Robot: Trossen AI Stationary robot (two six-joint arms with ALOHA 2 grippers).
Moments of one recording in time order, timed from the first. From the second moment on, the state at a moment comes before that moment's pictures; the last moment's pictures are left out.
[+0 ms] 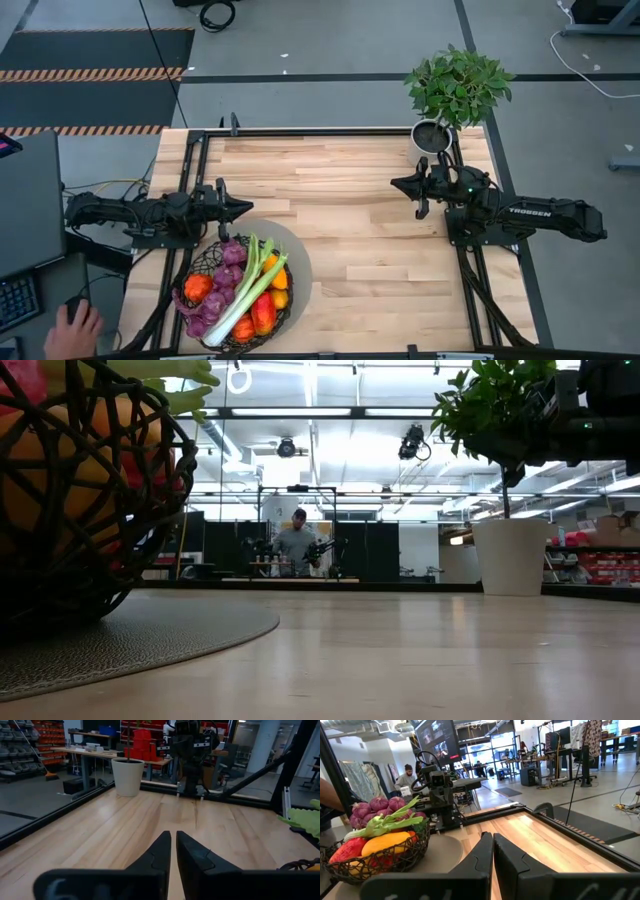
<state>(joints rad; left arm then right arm) -0.08 0.15 0.01 0.11 -0.29 -0.12 -0.34 0.41 0.08 0.42 -0.15 0.19</state>
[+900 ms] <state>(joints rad) -0.08 0.15 0.01 0.11 -0.29 -0.12 -0.34 0.41 0.08 0.42 -0.15 0.19</state>
